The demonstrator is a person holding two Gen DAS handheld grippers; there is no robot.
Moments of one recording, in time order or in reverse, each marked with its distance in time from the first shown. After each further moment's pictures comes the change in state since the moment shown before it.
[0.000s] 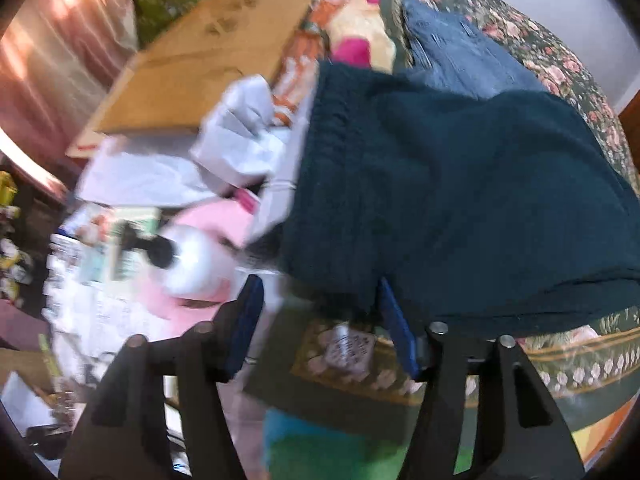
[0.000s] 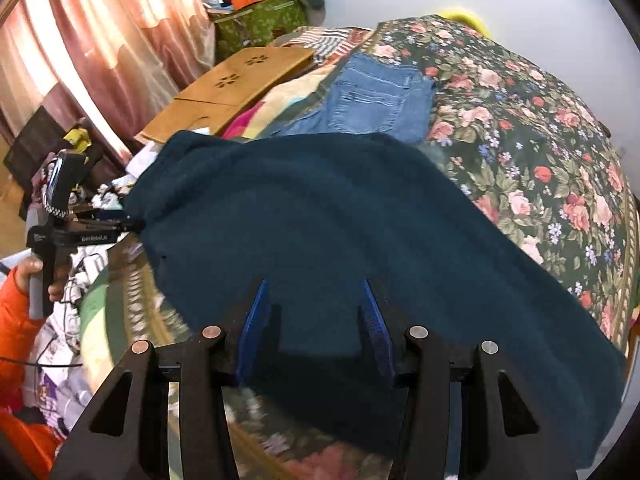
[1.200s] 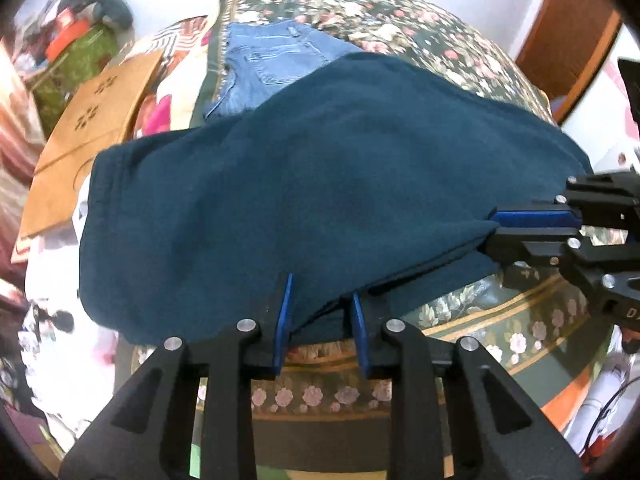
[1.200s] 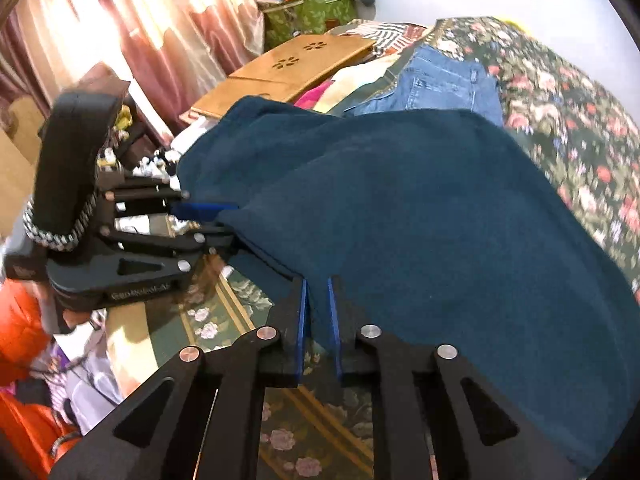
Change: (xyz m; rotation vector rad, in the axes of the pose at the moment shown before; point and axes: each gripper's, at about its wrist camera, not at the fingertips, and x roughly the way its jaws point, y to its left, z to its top) left arm -0.027 -0.137 -0.020 0.296 -0.061 -0.250; right arm 0.034 0.047 -0.029 -0.043 -0.013 0.126
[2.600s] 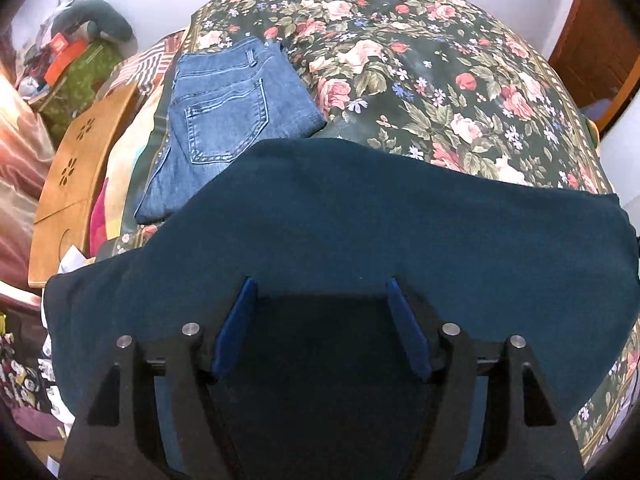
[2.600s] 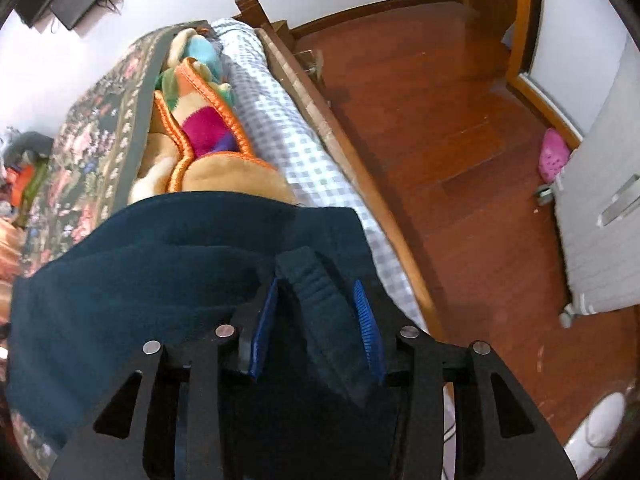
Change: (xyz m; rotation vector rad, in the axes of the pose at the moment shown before) left arm 0.082 -0.110 0.149 -0.004 0.057 0.152; right arm -0.178 -0.447 -0.249 0.919 -0.142 -0.412
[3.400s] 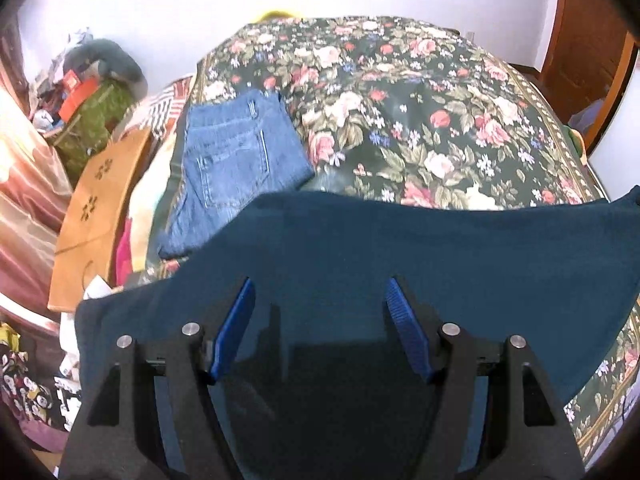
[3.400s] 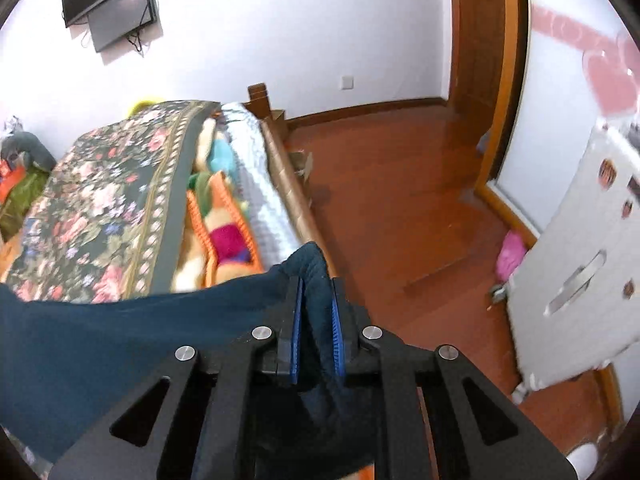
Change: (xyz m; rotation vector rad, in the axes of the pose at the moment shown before) left arm -0.047 -0.023 0.003 0.051 -0.142 0.054; right arm -0.061 0.027 0.022 -0.150 -0.341 -0.176
